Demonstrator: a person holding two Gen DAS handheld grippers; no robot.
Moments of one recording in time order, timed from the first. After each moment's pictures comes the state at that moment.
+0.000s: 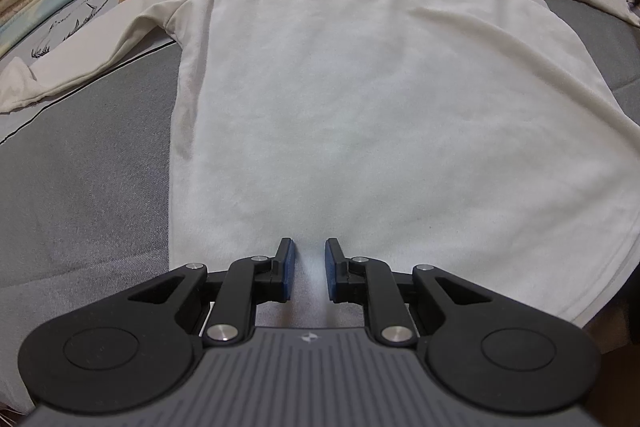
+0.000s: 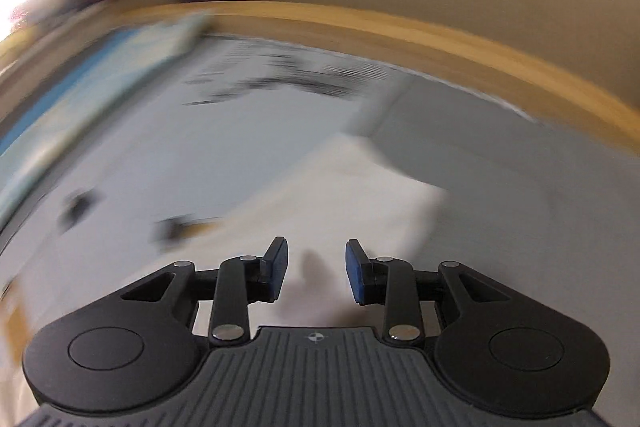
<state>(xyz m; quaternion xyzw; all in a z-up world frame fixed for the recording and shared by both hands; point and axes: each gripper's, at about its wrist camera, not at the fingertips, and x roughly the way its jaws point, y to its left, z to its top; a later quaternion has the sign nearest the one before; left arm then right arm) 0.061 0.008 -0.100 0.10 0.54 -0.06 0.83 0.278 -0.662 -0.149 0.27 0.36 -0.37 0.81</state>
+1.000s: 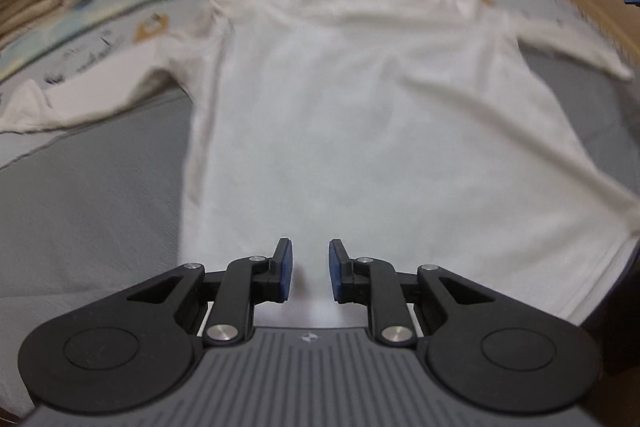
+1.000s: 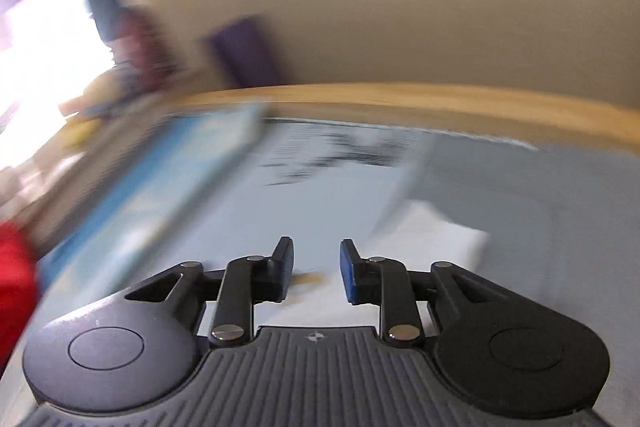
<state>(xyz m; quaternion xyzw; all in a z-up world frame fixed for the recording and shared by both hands) 0.052 0.013 -0.056 0.06 0.48 -0.06 0.87 0.242 -0.585 -0.046 0.30 0.23 -0.27 0.88</state>
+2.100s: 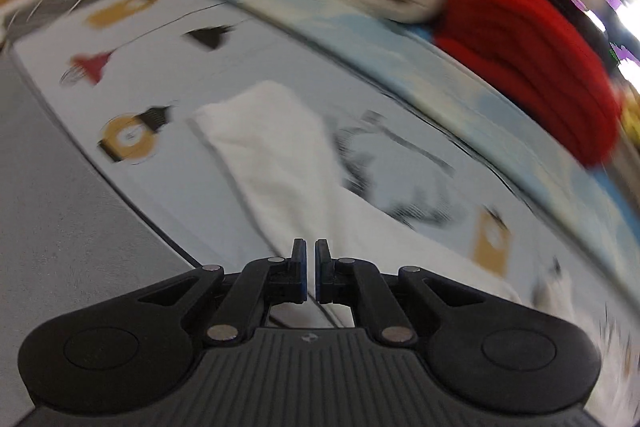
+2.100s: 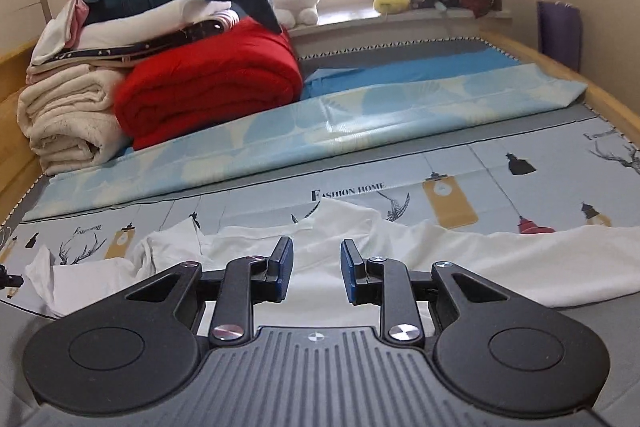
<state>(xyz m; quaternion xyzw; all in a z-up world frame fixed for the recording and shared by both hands) 0.251 0.399 -0.034 -0.27 0.40 0.22 0.85 0.226 -0.291 0.016 0.11 0.32 0.08 0.94</state>
